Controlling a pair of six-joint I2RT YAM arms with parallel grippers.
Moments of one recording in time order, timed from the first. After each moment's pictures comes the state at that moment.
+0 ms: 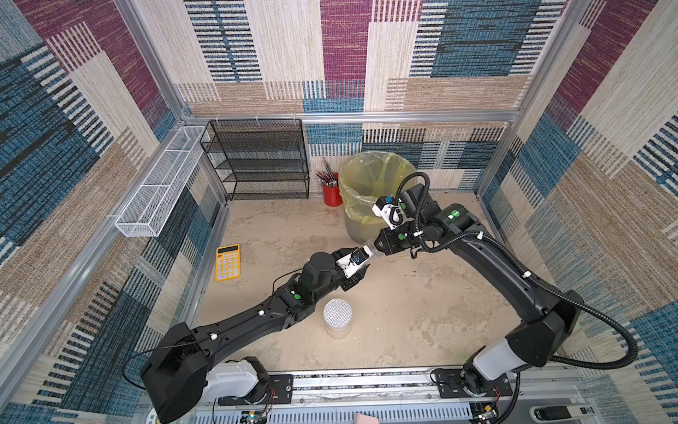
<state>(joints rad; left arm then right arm) -0.82 1.26 0.74 0.27 -0.03 0.39 0.60 1.56 1.67 -1.05 -0.35 0.25</state>
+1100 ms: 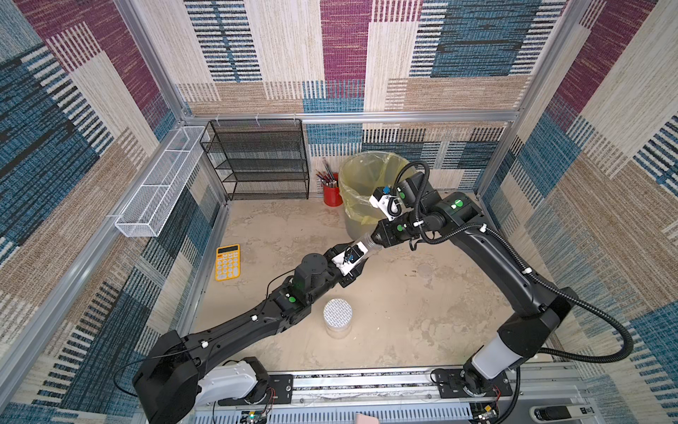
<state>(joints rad) -0.82 1.20 0.72 0.34 -0.05 0.39 0.60 1.63 1.86 -1.17 -0.36 0.25</state>
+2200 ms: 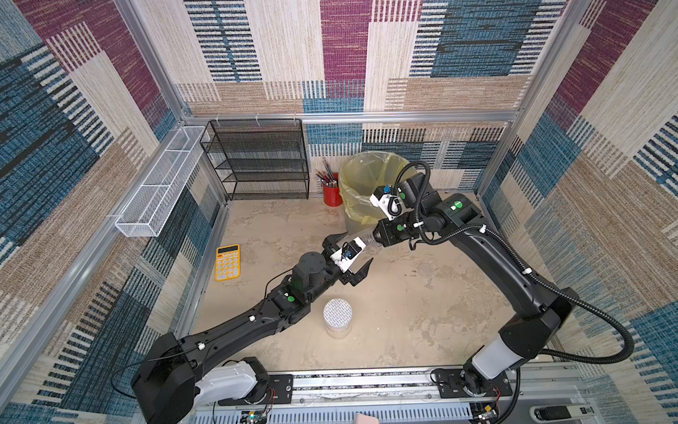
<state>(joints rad) -0.82 1.18 0.73 0.35 -0.07 0.35 0.59 1.62 1.84 -1.13 -0.32 0.24</state>
